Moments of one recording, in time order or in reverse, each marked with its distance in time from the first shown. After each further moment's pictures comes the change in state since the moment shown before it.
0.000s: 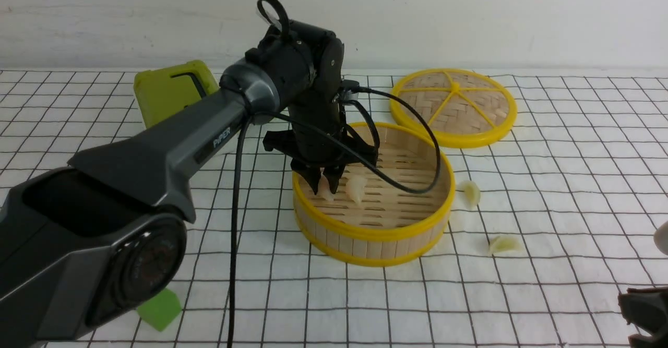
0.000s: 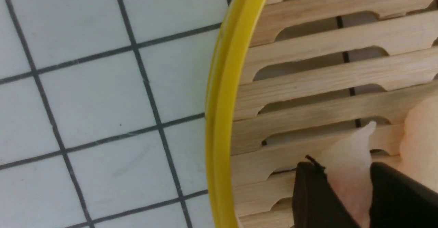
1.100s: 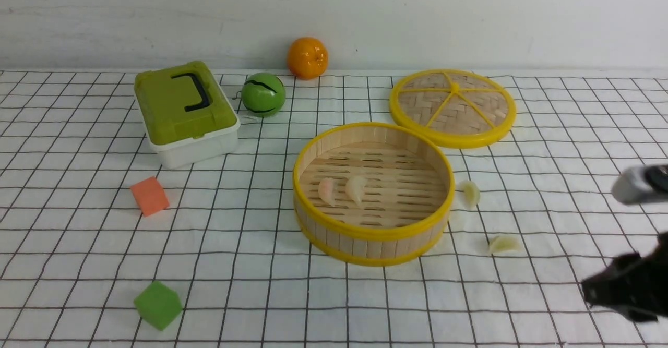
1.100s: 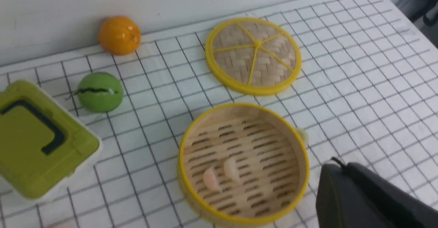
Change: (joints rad) right arm 0.001 0.310 -0.219 0.019 0.103 0.147; left arm 0.001 -0.903 0.216 -0.065 0.003 0.120
